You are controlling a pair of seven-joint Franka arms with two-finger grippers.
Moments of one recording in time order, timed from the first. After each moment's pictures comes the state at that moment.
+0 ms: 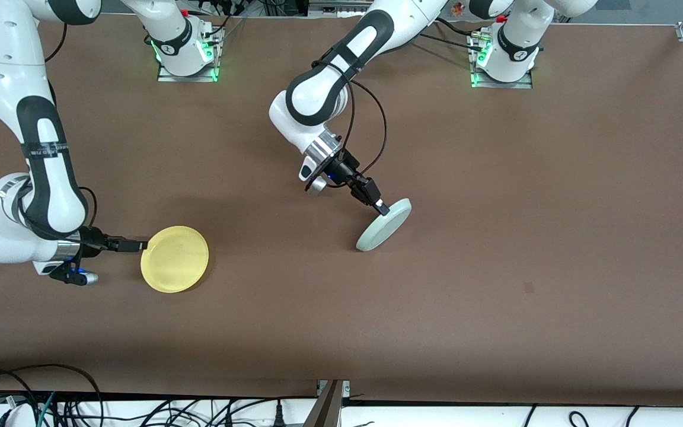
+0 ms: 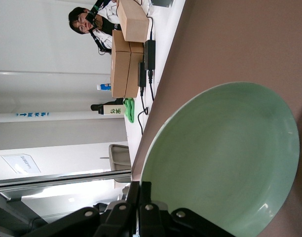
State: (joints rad) left arm -1.04 0.93 0.07 -1.25 1.11 1.54 -0.65; right arm -0.08 0.77 -0.11 -1.53 0.43 1.98 -0.23
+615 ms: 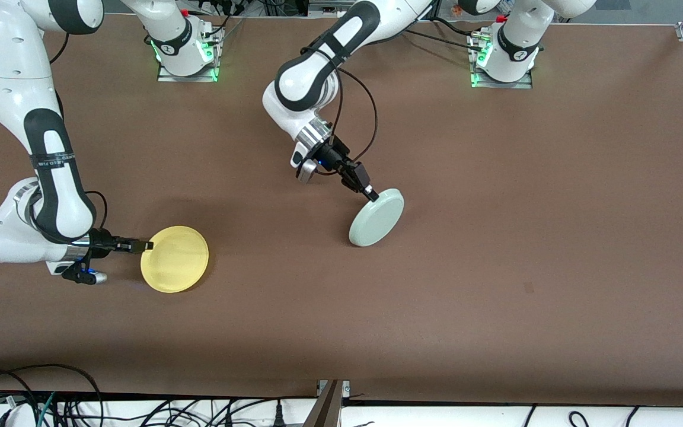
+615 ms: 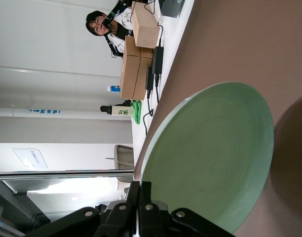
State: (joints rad) left arm -1.14 0.96 0.08 -1.25 1.11 1.48 -0.76; right arm -0.07 0.79 -0.10 -1.54 0.45 2.02 -0.26
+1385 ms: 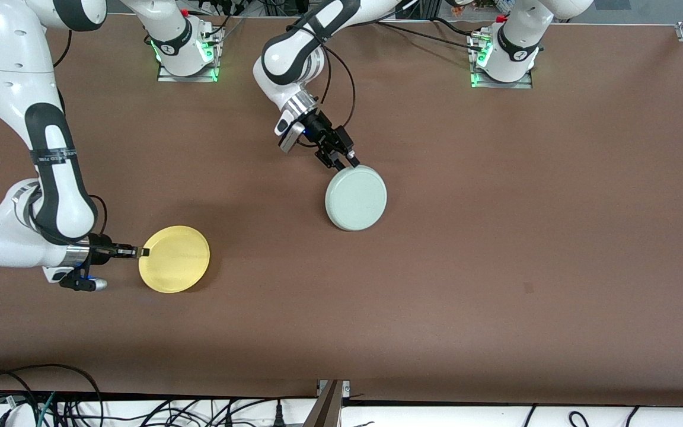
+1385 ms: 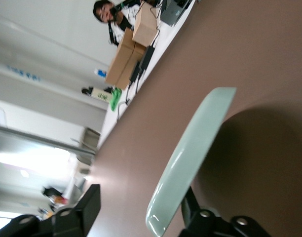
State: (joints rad) left arm -1.28 0.99 0.06 -1.24 0.95 1.50 -1.24; right arm -0.05 0.76 -0.10 -1.47 0.45 1.99 -0.26
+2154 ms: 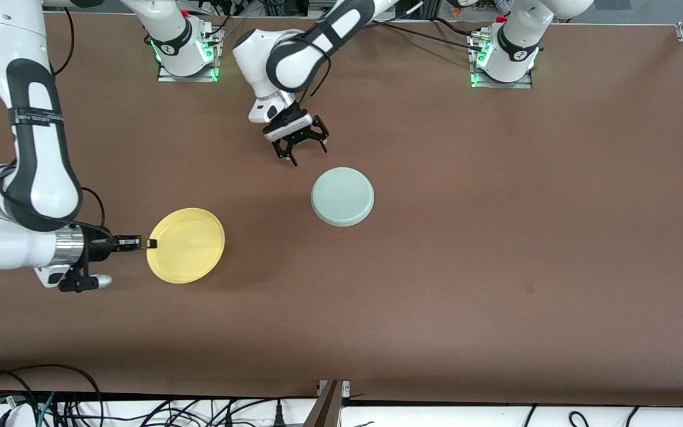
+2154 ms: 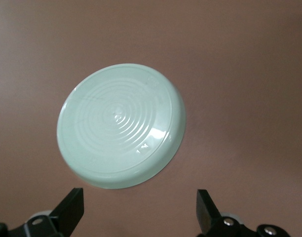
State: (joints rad) left arm -1.17 0.97 0.07 -1.07 0.39 1.87 -1.72; right arm 0.03 0.67 -0.06 -1.37 0.45 1.76 -0.21
